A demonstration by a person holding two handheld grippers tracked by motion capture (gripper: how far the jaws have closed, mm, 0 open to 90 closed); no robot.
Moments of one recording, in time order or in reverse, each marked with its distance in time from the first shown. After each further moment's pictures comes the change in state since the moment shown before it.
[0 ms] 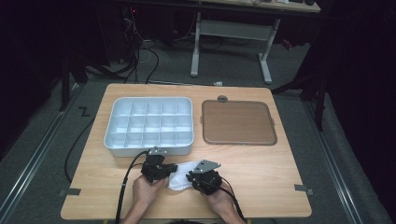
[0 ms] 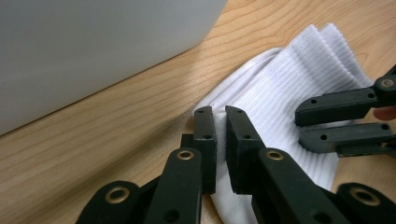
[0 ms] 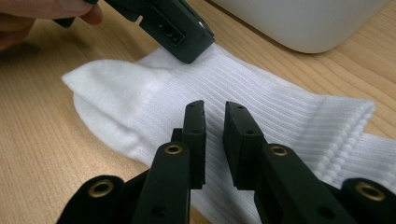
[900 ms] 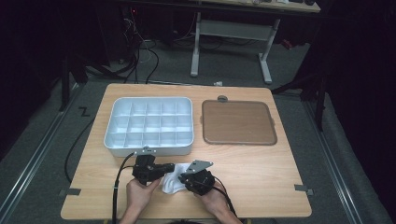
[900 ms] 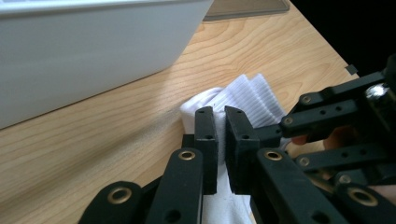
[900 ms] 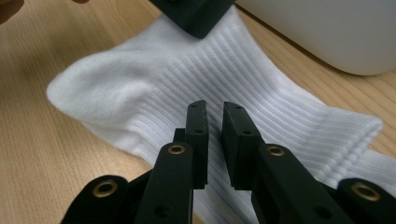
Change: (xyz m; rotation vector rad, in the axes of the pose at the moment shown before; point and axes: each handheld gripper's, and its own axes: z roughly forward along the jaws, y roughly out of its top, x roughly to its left) left arm -0.008 0.015 -0.036 -0.040 -0.102 -0.108; right arm 0.011 0.013 0.009 0.011 0.083 -0.020
